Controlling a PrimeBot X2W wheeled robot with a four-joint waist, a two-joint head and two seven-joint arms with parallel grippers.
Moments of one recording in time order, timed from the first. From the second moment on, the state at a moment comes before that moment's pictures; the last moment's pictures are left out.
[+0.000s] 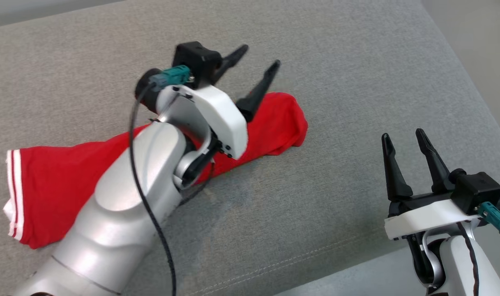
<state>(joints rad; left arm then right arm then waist) -0.85 0.09 -0.64 0.46 -0.61 -0.07 0.08 -0.26 -0.04 0.08 0.21 0.20 0.13 -0.23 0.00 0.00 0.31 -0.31</state>
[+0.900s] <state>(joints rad) -0.20 0.49 -0.20 0.04 -0.68 0.26 -0.16 -0.21 -0.07 0.04 0.21 0.18 0.13 -0.19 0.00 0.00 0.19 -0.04</state>
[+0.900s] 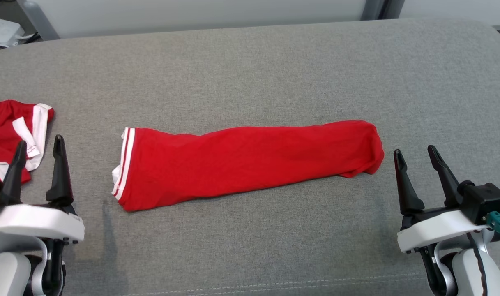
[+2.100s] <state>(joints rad) 0.00 0.43 -0.24 0.10 -0.62 0.21 -0.25 -0.03 -0.08 0.05 0.23 0.19 0.13 -0.14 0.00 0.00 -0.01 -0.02</state>
